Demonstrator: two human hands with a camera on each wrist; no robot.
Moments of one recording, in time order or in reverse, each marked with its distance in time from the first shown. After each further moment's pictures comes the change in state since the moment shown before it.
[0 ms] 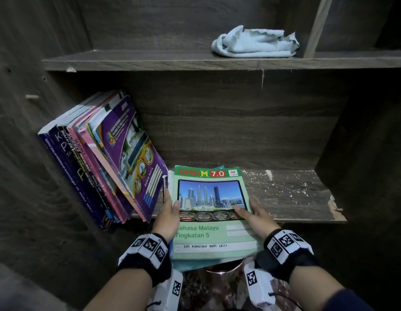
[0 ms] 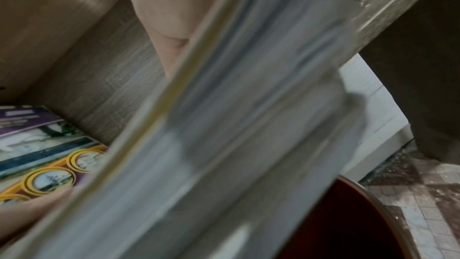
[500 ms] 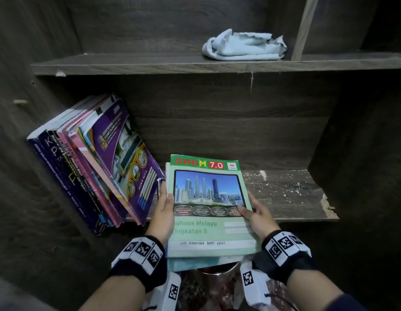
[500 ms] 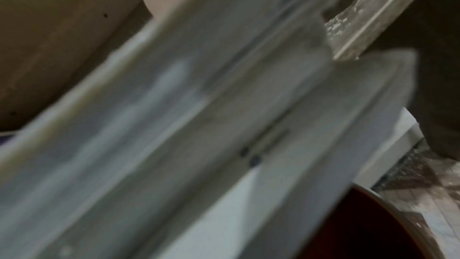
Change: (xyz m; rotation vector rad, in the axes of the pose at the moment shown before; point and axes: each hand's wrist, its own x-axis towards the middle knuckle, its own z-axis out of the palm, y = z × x) left_hand -0.012 0.022 -0.003 -0.338 0.025 0.054; right_hand 0.005 0.010 -0.007 0.328 0.050 -0.012
